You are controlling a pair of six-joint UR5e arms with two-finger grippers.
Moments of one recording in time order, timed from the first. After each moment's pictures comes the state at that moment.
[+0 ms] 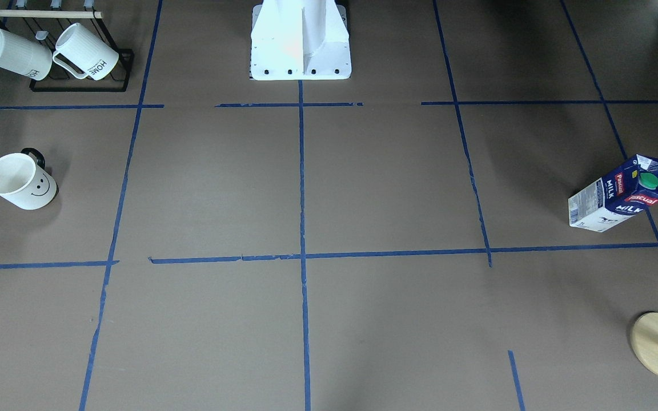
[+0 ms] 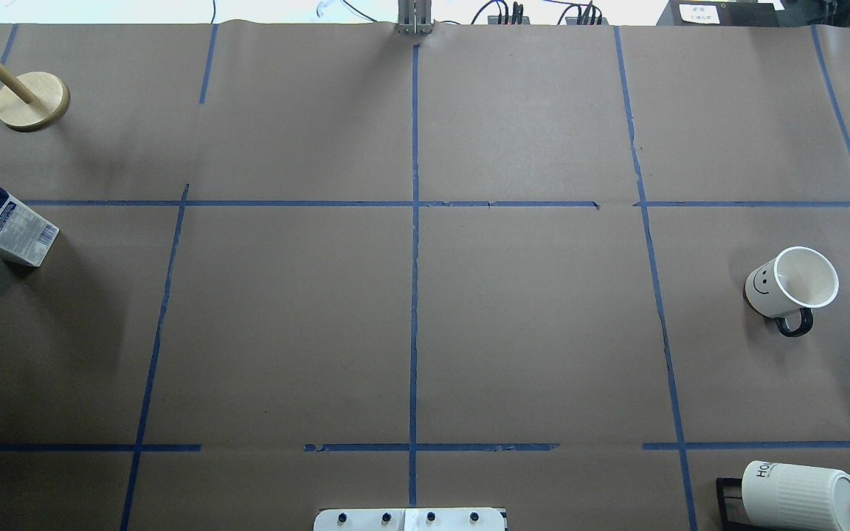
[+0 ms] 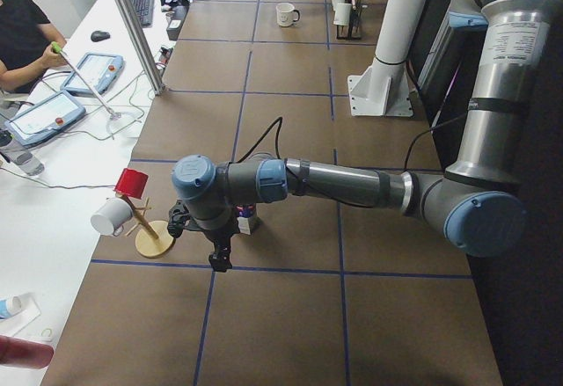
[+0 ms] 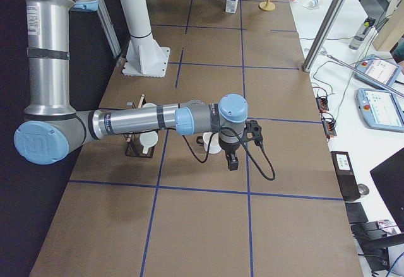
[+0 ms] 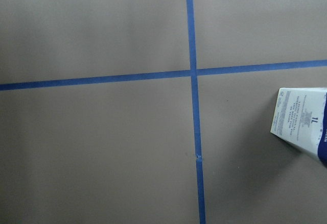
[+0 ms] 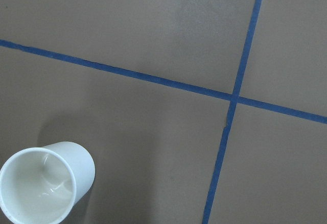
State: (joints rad) left arm -1.60 -1.70 -1.58 -1.31 -2.33 0.19; right arm 1.49 -1.62 1.78 -1.57 2.37 -0.07
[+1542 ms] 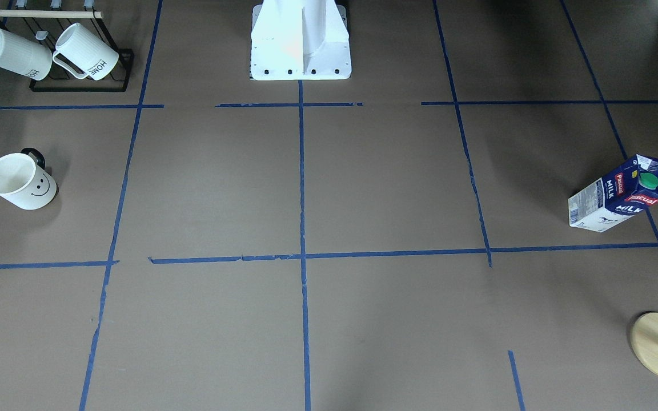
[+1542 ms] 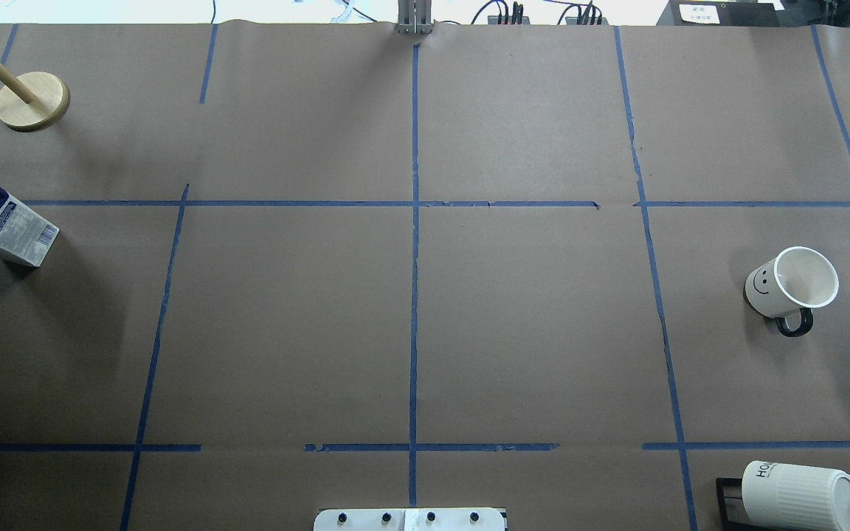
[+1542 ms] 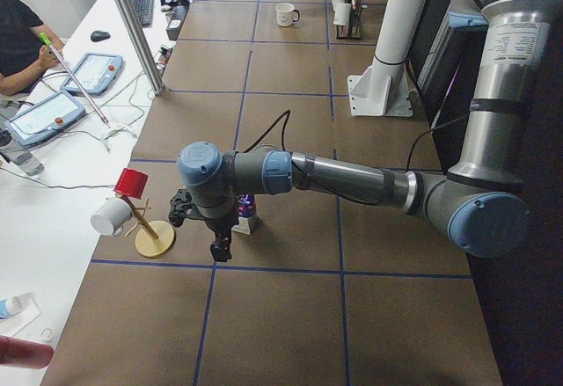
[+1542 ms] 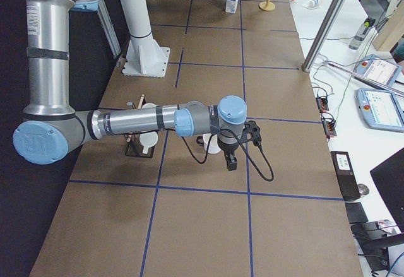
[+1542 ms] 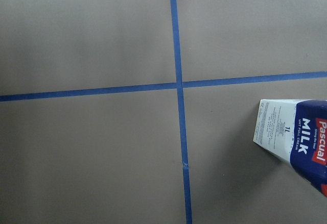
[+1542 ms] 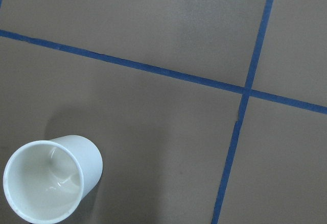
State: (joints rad) left arm -1.59 -1.67 -1.64 -1.35 -2.33 0.12; right arm 1.47 -1.63 1.77 -1.57 2.39 -0.07
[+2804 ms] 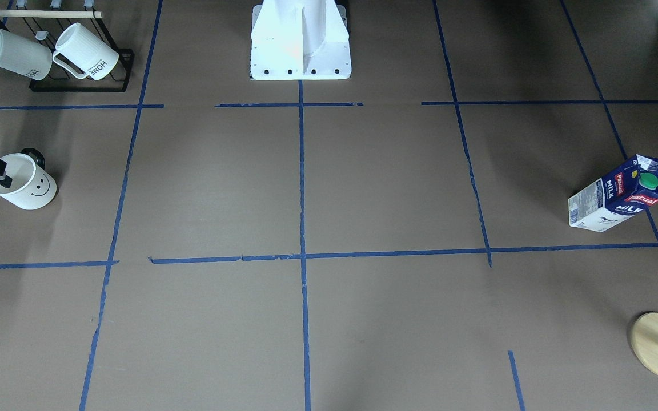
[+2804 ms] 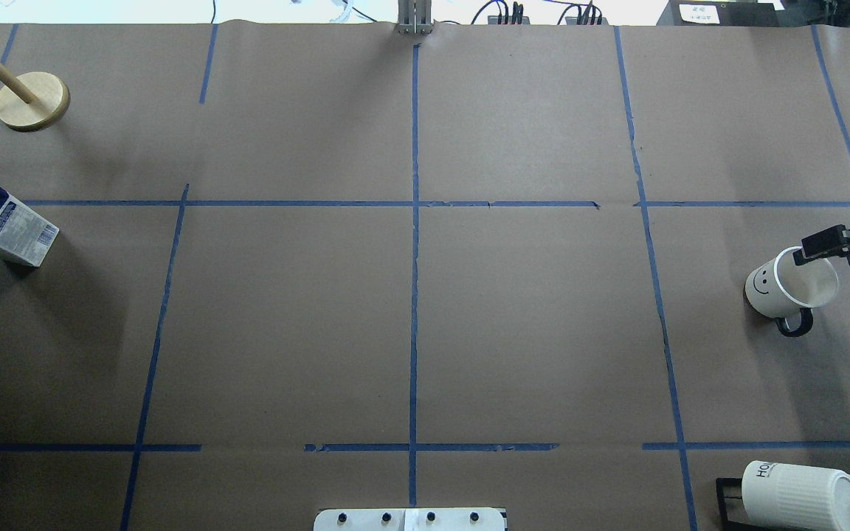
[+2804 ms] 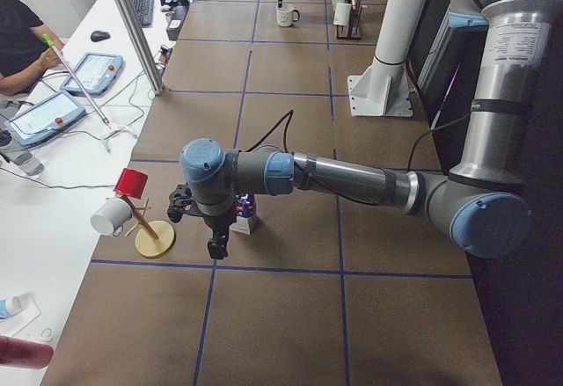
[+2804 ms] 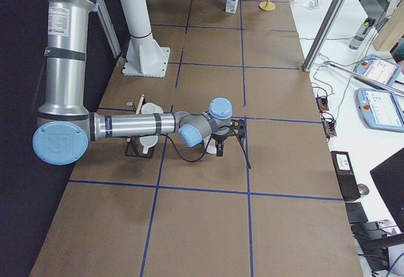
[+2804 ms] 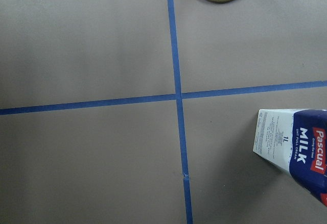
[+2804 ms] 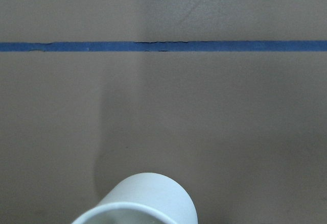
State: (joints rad) left arm -1.59 -1.67 -1.66 -1.38 -2.33 0.11; right arm 1.10 -1.67 1.65 -0.99 2.29 0.69
